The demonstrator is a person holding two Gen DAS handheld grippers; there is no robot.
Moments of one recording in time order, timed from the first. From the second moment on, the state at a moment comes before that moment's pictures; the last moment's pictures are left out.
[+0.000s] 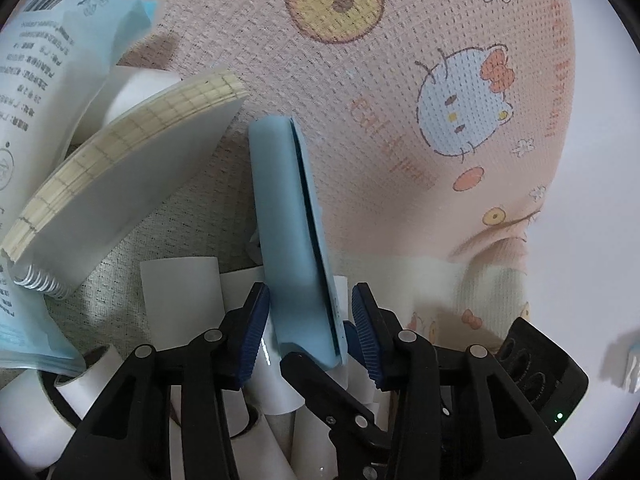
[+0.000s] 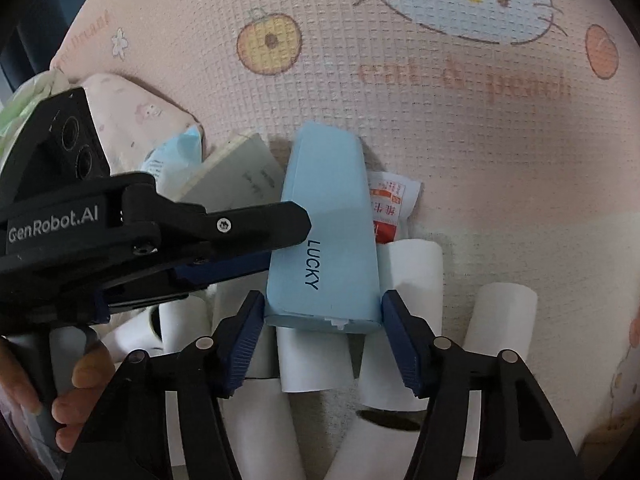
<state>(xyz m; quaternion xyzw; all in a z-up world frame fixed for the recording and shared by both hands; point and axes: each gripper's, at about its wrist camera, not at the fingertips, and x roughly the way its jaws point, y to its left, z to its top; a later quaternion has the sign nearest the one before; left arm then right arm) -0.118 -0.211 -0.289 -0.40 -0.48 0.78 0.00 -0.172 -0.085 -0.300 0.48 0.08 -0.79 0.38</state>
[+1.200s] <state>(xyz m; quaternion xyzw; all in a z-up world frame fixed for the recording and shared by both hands) -0.067 -0.151 -0.270 -0.40 -0.48 0.78 0.08 -0.091 -0.034 -0.250 0.42 0.12 -0.84 0.34</state>
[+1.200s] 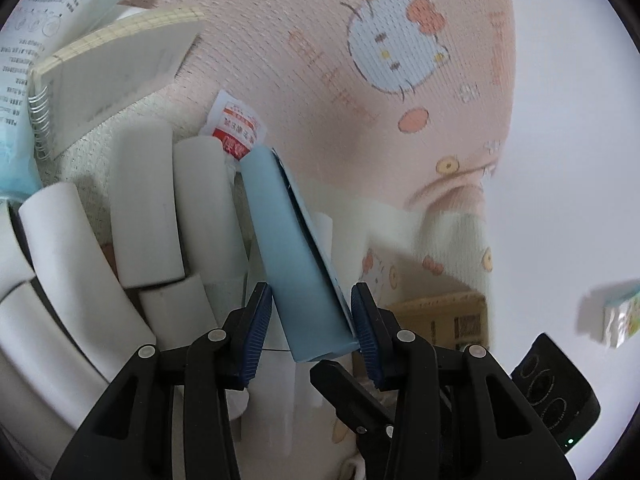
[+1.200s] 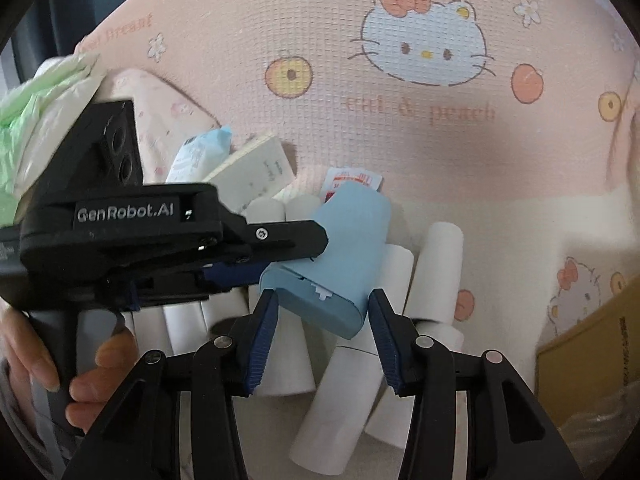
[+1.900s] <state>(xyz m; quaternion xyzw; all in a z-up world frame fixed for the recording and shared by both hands) -0.070 -0.121 -0.265 -0.47 -0.39 0.79 0.09 -0.061 0.004 -0.270 0.44 0.12 -0.82 0.34</state>
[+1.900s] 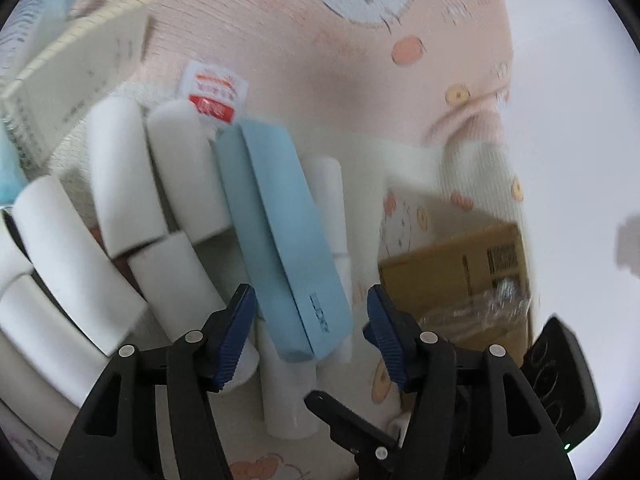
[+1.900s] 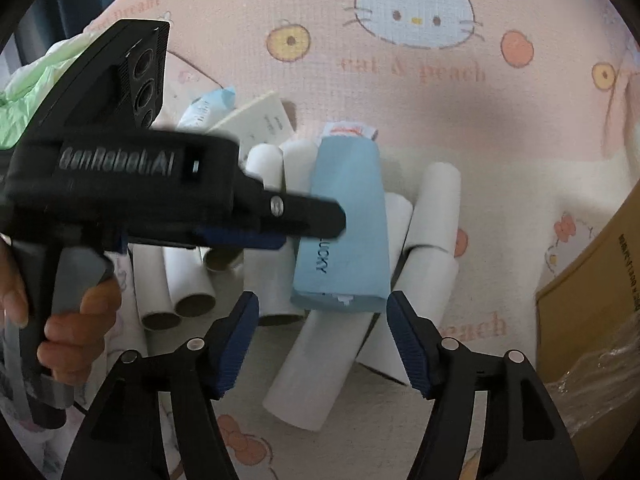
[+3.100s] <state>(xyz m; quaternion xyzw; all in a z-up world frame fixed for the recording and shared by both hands) -0.119 -0.130 -0.296 -0.49 -0.46 0.73 0.09 -0.131 -0.030 -0.291 0.52 0.13 -0.78 0.33</state>
